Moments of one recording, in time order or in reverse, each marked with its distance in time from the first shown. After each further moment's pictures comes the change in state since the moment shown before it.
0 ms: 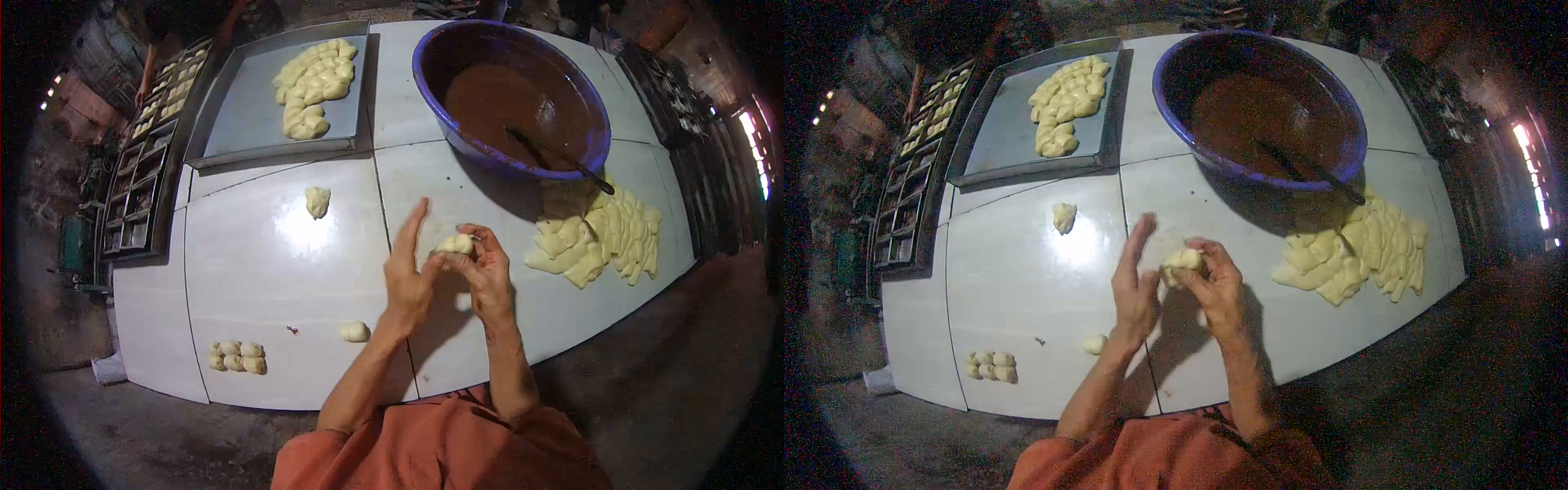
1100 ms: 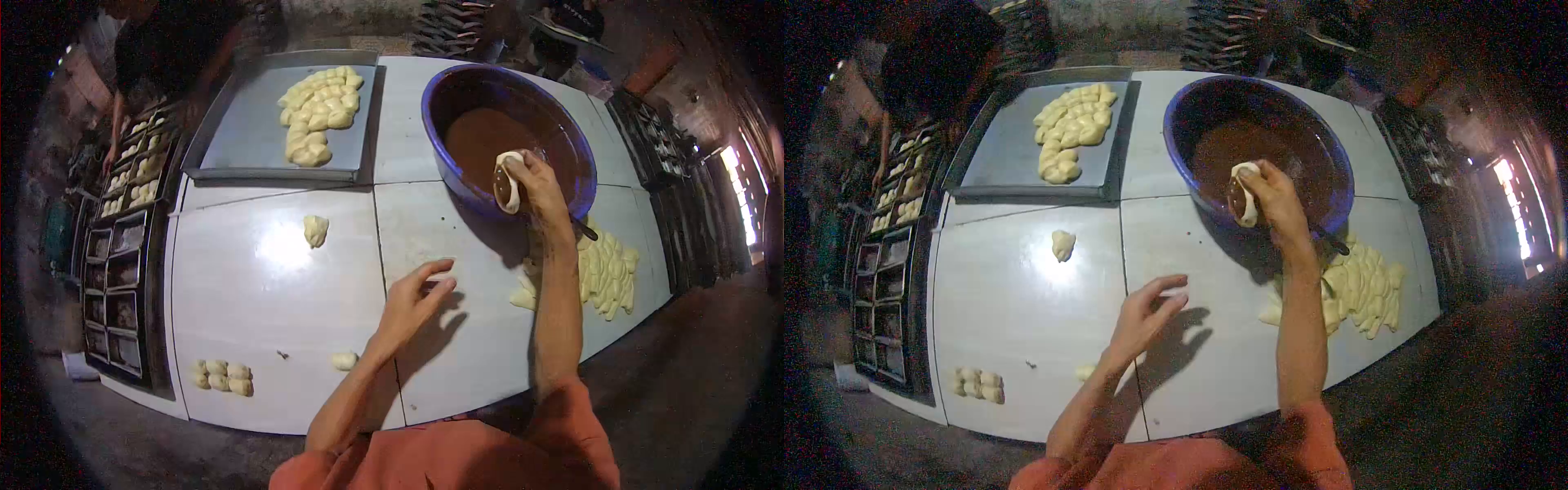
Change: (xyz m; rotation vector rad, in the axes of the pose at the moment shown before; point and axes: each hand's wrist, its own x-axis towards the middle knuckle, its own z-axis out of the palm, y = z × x) left_hand 0.050 -0.014 -0.022 -0.226 -0.377 -0.632; right_hand 0.202 -0.113 -0.029 -0.586 -0.136 0.050
